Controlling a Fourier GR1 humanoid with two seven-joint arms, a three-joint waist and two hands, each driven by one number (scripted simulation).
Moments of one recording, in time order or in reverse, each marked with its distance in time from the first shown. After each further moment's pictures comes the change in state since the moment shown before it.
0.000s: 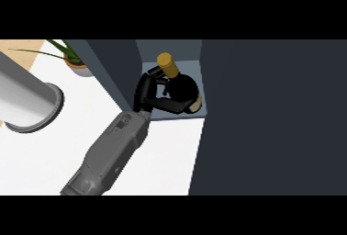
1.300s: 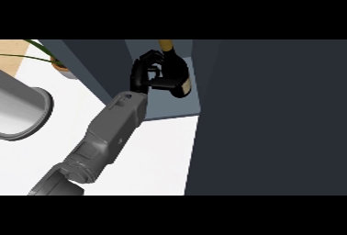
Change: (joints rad) left arm -0.298 0.013 0.097 0.481 0.094 0.081 -0.074; right arm 0.104 -0.004 -0.004 0.009 -0.031 0.091 -0.138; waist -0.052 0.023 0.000
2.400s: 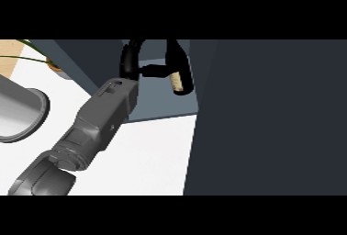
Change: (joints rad) left arm -0.105 0.060 0.031 0.095 -0.024 0.007 -0.072; right arm 0.032 0.002 0.003 0.005 -0.011 0.052 -0.064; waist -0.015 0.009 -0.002
